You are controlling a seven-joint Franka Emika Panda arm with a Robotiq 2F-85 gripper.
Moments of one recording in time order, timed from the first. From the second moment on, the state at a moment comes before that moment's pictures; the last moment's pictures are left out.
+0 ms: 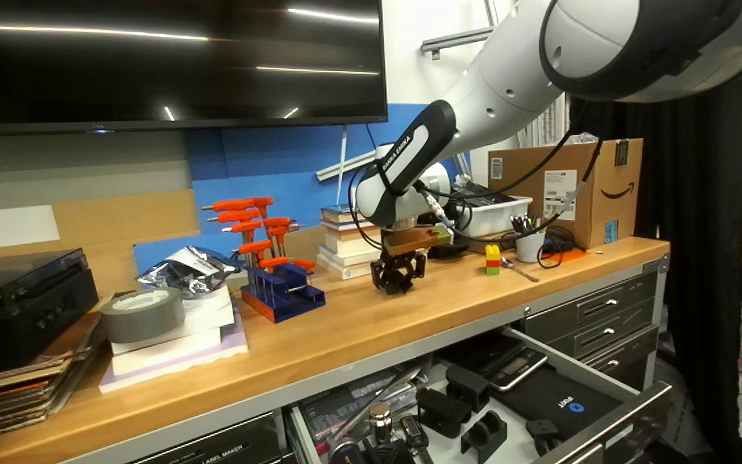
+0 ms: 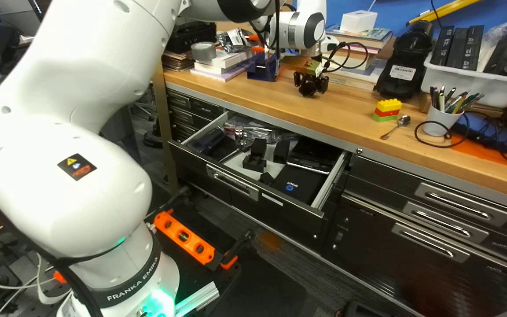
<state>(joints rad) 0.11 0.82 -0.05 -1.32 -0.09 2.32 0.18</state>
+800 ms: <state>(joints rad) 0.13 0.51 -0.10 -1.77 -0.24 2.20 0.18</state>
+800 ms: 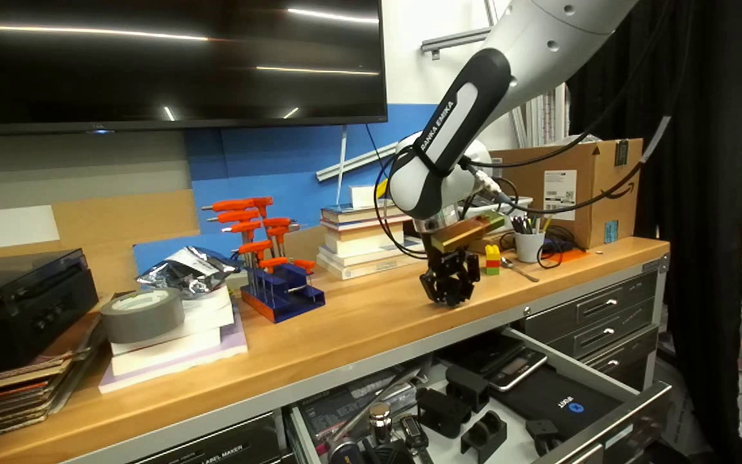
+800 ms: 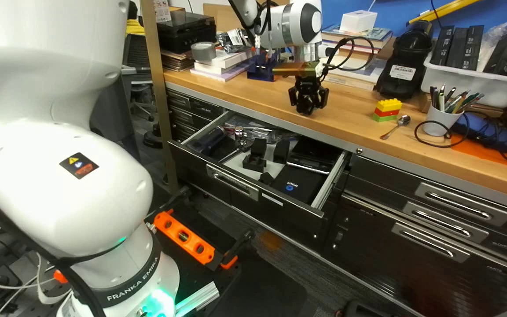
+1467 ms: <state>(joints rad) 0.13 0.13 0.03 -2.31 -0.14 2.27 0.18</state>
